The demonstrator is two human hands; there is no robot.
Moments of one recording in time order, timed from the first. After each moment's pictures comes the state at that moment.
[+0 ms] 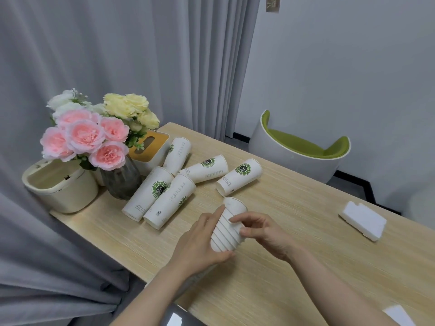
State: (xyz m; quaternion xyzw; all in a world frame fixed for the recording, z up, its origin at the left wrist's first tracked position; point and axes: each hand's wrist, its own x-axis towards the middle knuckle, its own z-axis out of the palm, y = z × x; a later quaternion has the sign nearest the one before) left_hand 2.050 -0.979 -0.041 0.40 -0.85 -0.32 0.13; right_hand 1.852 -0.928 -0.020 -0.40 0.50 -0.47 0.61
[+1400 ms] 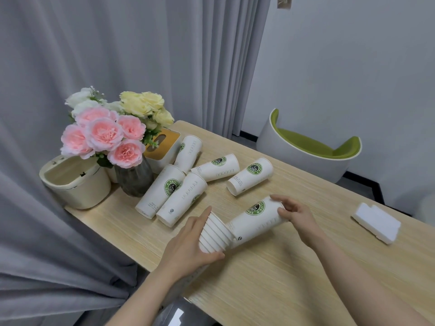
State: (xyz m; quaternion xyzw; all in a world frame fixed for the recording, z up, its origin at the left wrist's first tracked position) left_hand 2.101 -0.991 -0.049 0.44 -0.82 -0.34 0.12; right_hand 1.799 -0.948 -0.042 -0.35 0.67 -0.50 0.42
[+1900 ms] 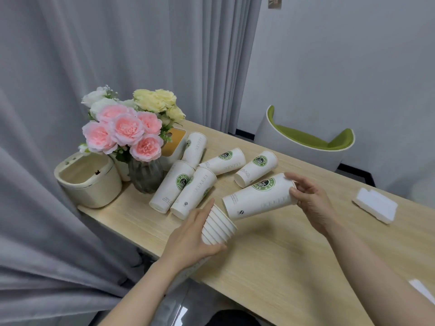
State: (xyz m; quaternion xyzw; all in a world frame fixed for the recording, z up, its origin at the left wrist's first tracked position) left_hand 2.147 -0.996 -0.046 0.40 -0.84 -0.33 0.14; right_hand 1.845 -0.932 0.000 -0.32 0.60 -0.61 0.40
